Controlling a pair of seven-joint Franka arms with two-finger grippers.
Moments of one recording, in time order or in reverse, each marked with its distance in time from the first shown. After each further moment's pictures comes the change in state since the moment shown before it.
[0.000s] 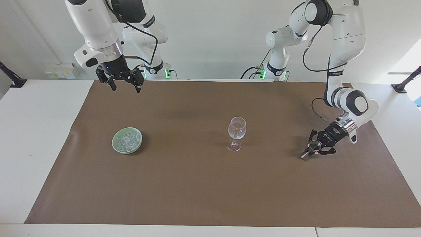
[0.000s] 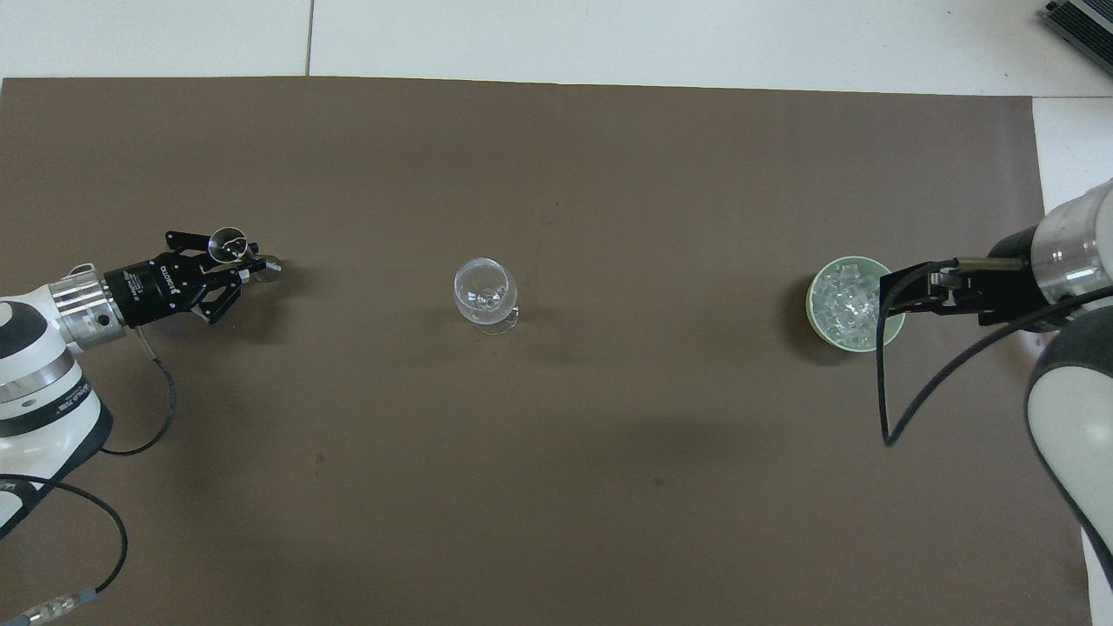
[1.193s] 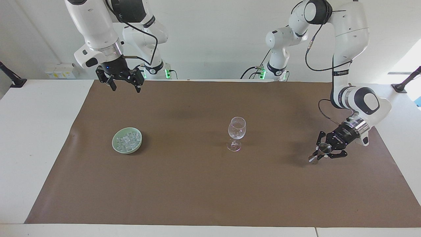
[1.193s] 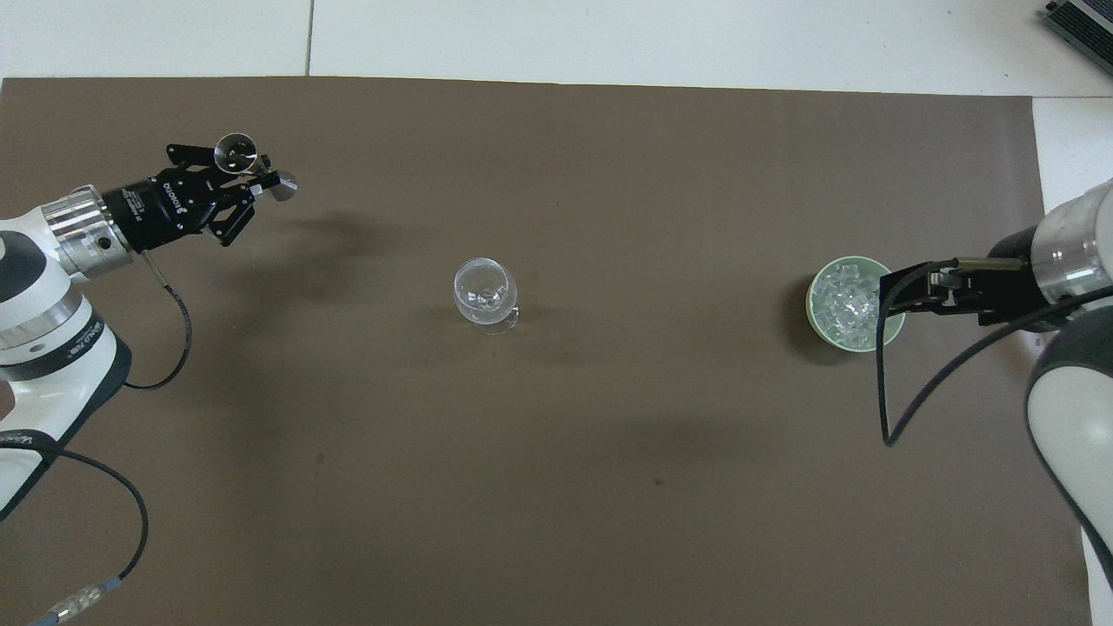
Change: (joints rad) left arm -0.094 -0.006 -0.063 0.164 -0.104 0.079 -0.108; right arm 0.000 0.000 0.000 0.000 0.000 0.000 0.000
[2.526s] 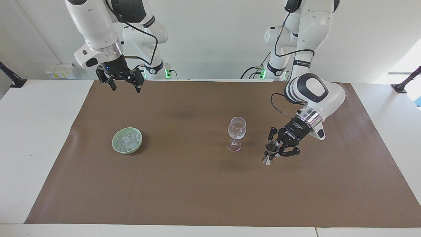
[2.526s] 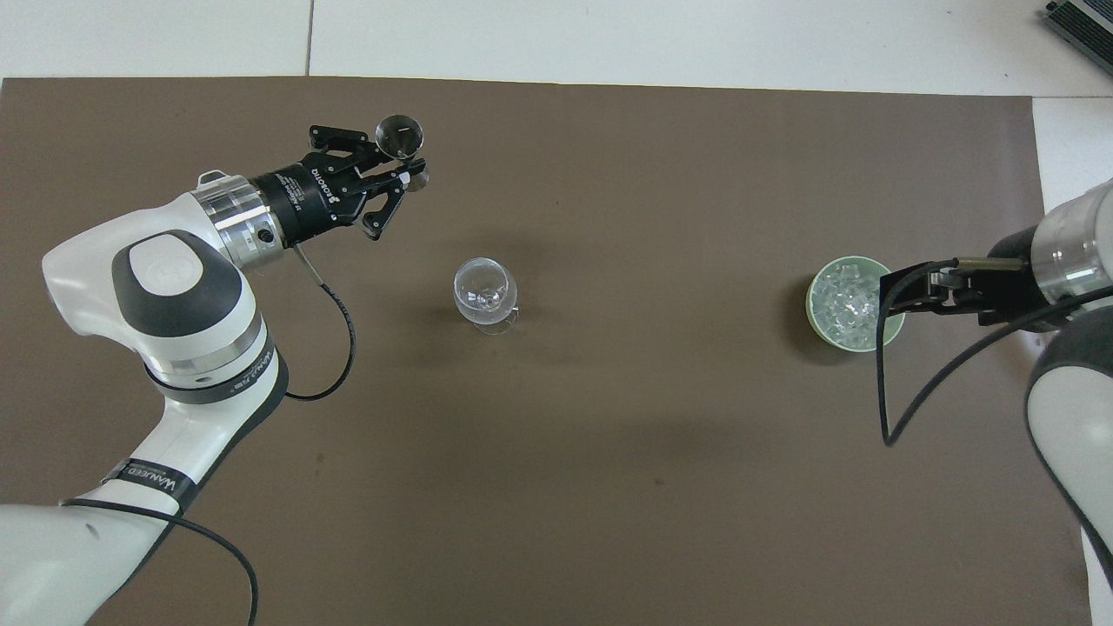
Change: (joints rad) left arm -0.361 -0.161 -0.012 -0.045 -0.056 0.388 -0.153; right arm 0.000 0.000 0.000 0.000 0.000 0.000 0.000
